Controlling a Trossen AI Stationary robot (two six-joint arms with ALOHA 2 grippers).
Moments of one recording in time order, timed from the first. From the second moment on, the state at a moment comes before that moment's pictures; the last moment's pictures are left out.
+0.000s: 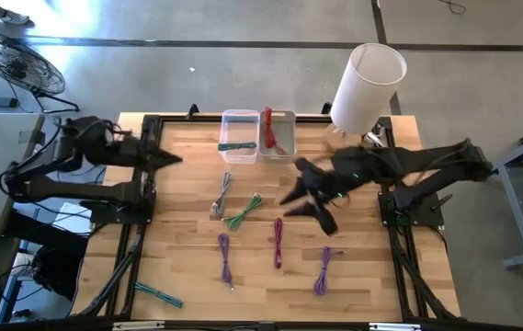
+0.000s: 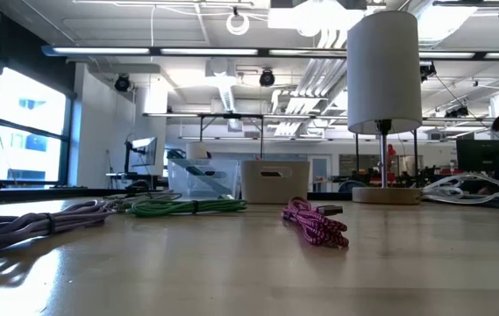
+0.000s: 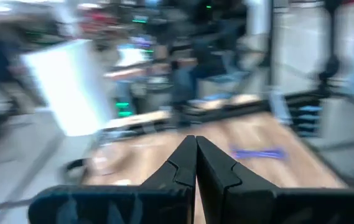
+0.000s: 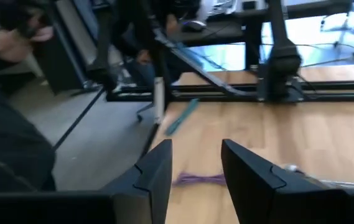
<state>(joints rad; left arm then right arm) 0.13 0.59 1.04 -0.53 0.15 0.20 0.18 1.34 1.41 -0.39 -0.19 0.19</state>
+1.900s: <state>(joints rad) 0.12 0.99 1.04 -0.83 0.17 -0.57 0.55 0.95 1.40 -1.14 -0.01 0.21</state>
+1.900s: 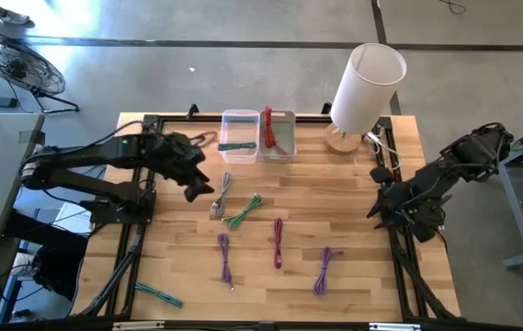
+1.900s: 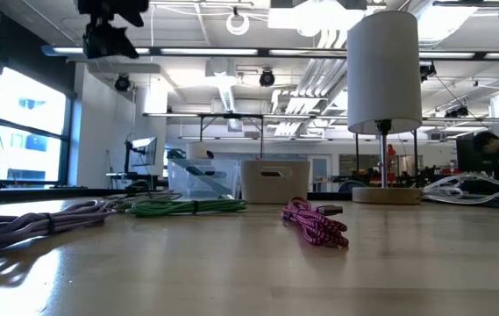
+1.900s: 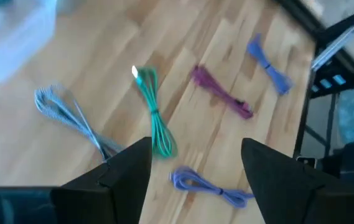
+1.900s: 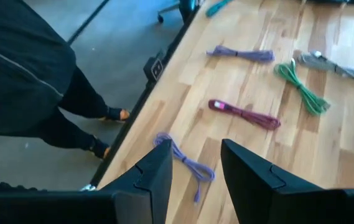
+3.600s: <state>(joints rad) 0.16 1.70 1.04 -0.77 0.09 -0.76 0.55 0.95 1.40 -1.18 0.02 0.24</state>
